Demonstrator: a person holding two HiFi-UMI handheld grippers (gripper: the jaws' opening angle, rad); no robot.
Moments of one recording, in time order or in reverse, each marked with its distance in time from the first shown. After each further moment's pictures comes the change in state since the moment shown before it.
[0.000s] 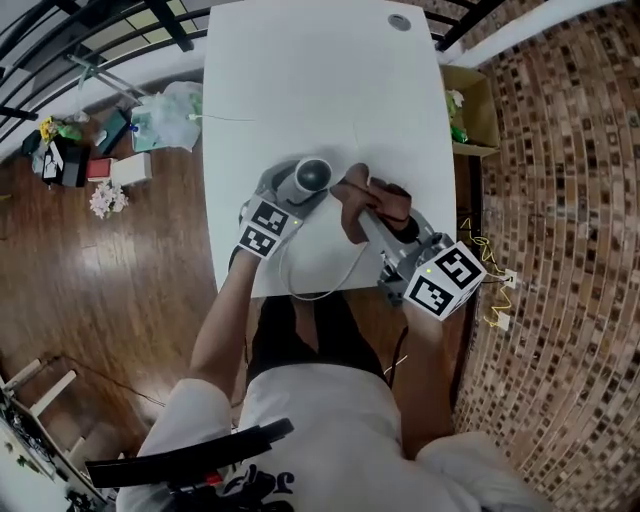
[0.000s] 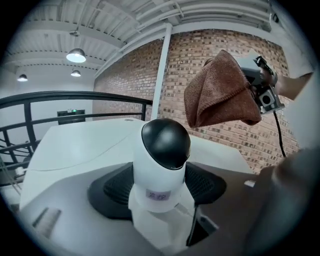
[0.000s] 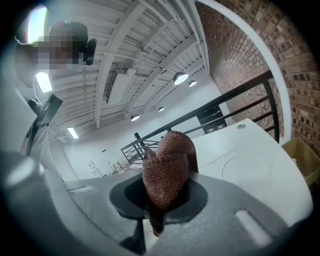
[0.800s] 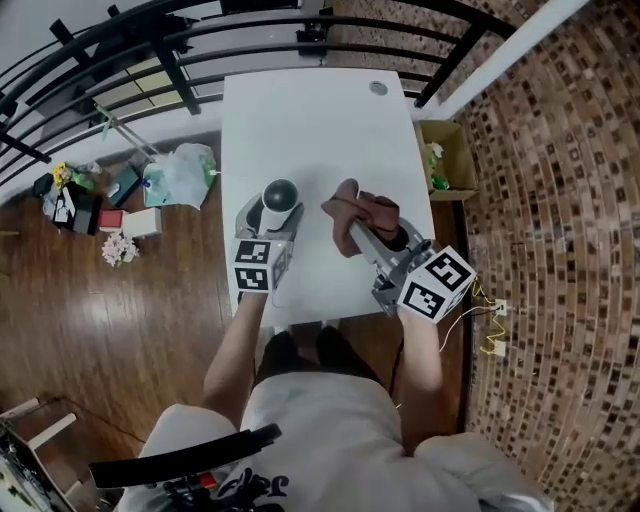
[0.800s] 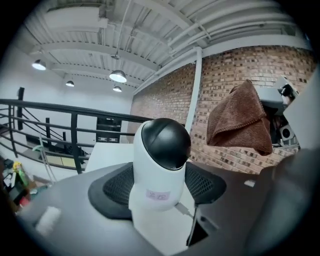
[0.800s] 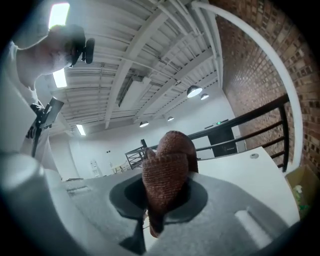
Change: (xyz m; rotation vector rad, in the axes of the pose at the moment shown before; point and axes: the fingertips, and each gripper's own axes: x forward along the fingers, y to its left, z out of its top) left arm -0.110 0.048 0.102 -0.254 -0.177 0.336; right arm -0.002 0.067 0.089 -0.135 -0.107 0.051
